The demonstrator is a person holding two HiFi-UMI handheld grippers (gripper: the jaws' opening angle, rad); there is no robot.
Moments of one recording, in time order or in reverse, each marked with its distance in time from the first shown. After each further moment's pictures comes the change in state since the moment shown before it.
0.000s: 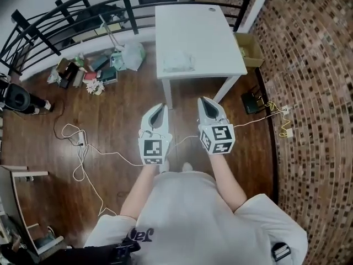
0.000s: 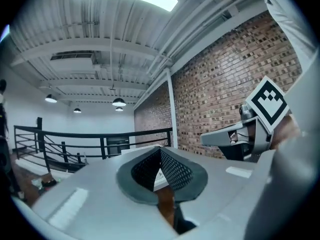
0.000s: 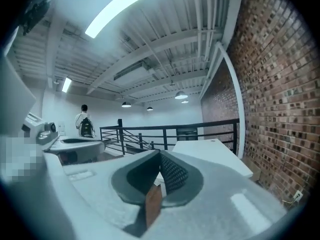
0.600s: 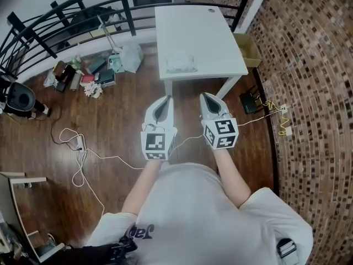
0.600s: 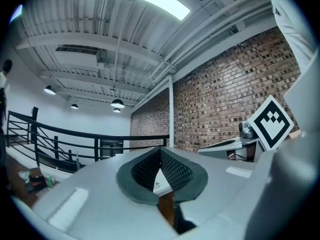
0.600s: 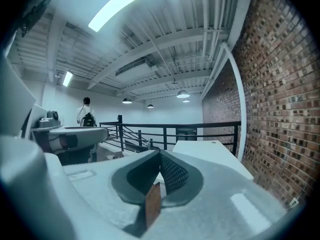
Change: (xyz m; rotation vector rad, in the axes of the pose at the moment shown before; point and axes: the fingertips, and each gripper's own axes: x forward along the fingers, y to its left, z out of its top) left arm 0.008 0.023 0.021 -0.067 -0.055 -0.049; right arm 0.026 0.018 0.001 -0.032 0.031 -0.007
